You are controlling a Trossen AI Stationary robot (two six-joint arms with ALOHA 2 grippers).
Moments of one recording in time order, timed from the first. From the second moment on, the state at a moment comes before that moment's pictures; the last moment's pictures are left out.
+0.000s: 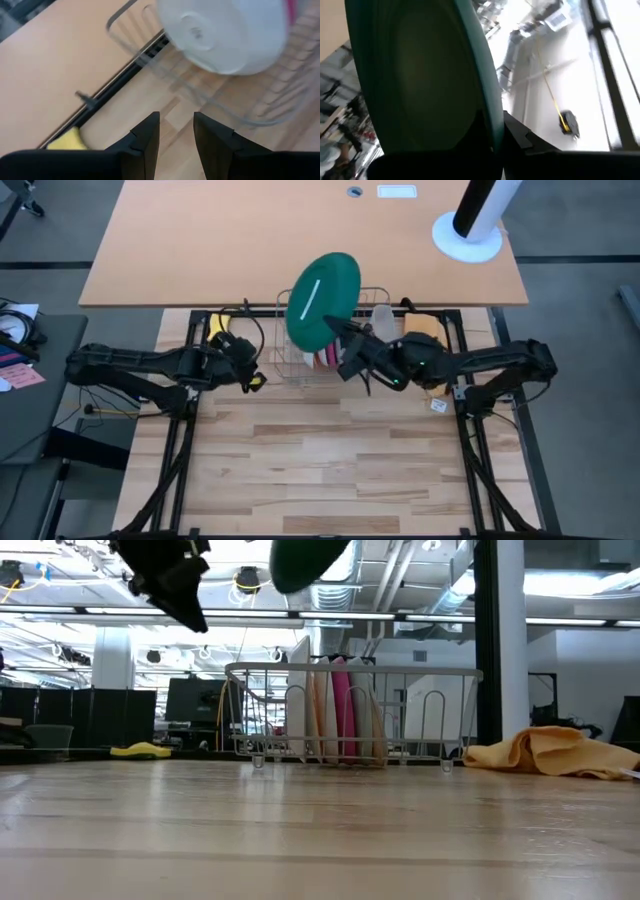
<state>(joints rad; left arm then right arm) -0.04 1.06 0.96 -0.81 -0.80 -0.44 0.10 1.48 1.31 0.52 0.69 -2.46</state>
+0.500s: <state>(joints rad) 0.18 1.06 0.73 -0.49 -0.70 -0.26 0.04 1.59 1.31 0.35 0.67 -2.47</state>
